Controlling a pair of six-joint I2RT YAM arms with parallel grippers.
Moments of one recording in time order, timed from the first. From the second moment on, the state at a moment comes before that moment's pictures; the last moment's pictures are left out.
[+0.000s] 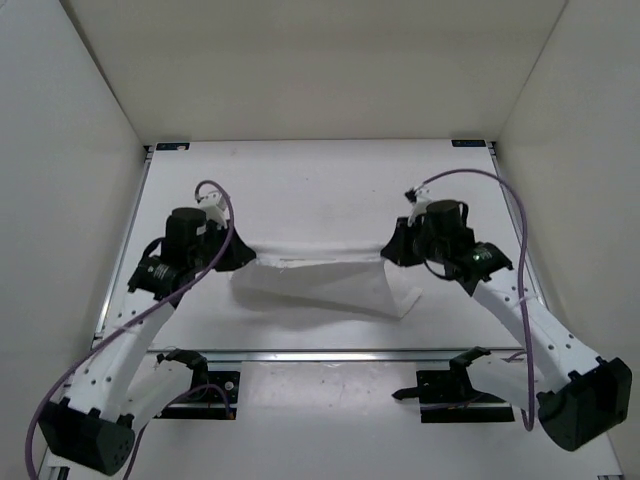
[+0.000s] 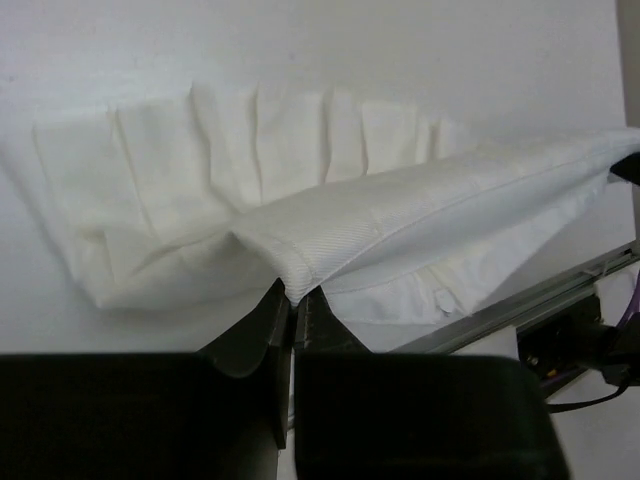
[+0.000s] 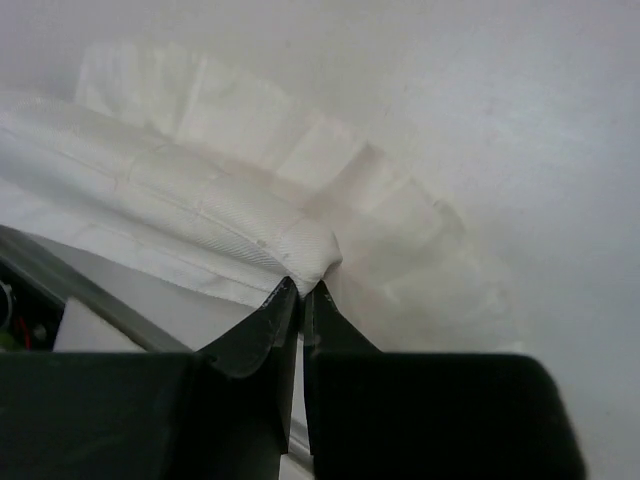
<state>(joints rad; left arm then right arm) -0.32 0.87 0.85 -0.64 0.23 -0.43 0.48 1.00 0.86 -0.54 -0.21 0.31</state>
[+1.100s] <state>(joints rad) -0.29 1.00 0.90 -0.52 0.29 -0.38 0.29 1.06 0.87 -0.41 -0.43 0.32</state>
